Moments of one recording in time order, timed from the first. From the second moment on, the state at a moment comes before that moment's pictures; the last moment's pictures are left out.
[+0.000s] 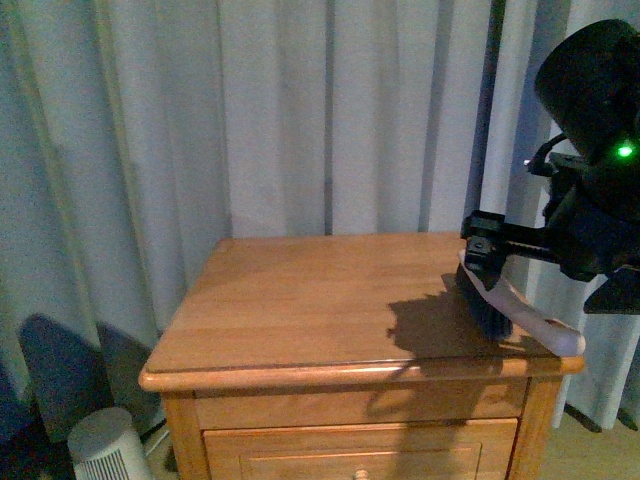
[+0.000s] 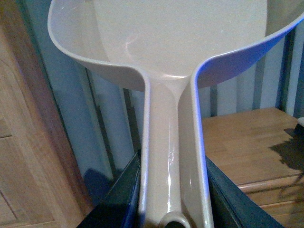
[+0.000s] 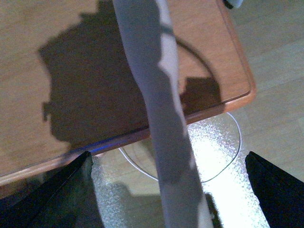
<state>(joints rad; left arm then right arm) 0.13 0.28 0.37 0.07 0.26 0.14 0.32 1.91 1.42 -0.40 0.19 0.48</state>
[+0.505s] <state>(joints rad) 0.13 0.28 0.37 0.07 0.26 0.14 0.34 1.98 1.42 -0.41 0.21 0.52</state>
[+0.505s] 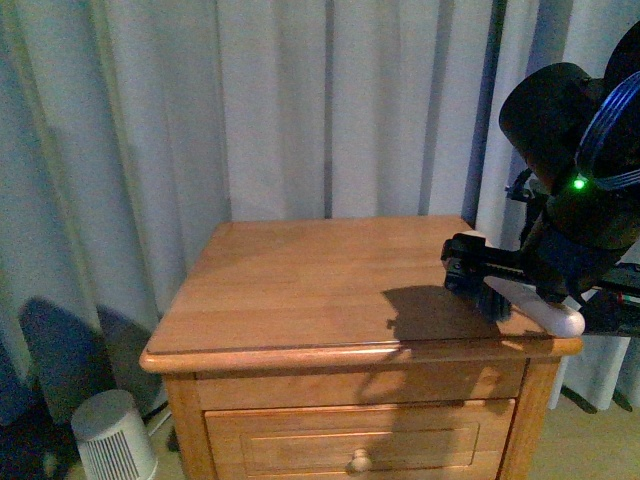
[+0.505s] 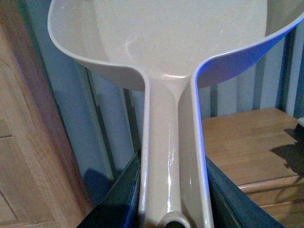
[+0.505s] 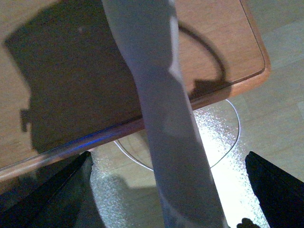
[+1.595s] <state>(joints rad) 0.13 0.28 0.37 0.07 0.26 0.14 0.35 1.42 0.89 0.23 0.42 0.03</state>
